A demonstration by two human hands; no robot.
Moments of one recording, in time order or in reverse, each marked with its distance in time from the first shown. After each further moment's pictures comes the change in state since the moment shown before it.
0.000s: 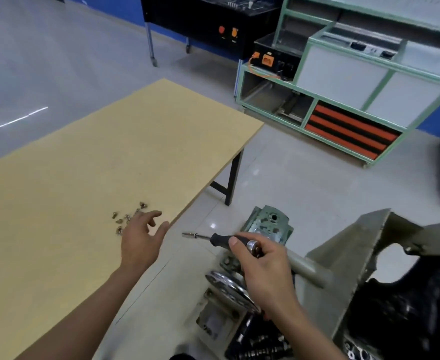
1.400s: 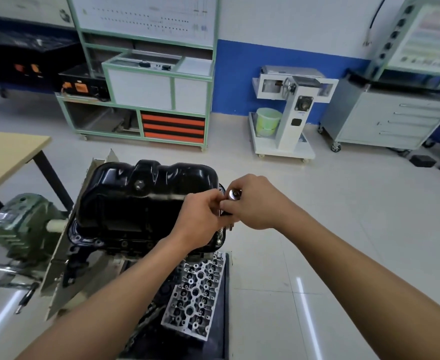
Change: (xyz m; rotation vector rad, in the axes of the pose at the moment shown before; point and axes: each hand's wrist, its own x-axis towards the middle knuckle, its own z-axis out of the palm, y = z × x) left_hand -0.501 0.514 0.213 -0.527 -0.833 0.617; right_hand -0.322 -0.028 -0.563 -0.856 0.230 0.053
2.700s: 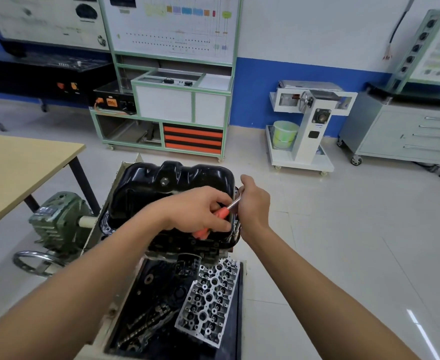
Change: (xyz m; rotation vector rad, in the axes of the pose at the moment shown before) left_hand -0.023 0.075 -0.075 0.276 -0.599 -0.191; right_hand 0.010 -0.013 0.074 1.166 0.460 0.255
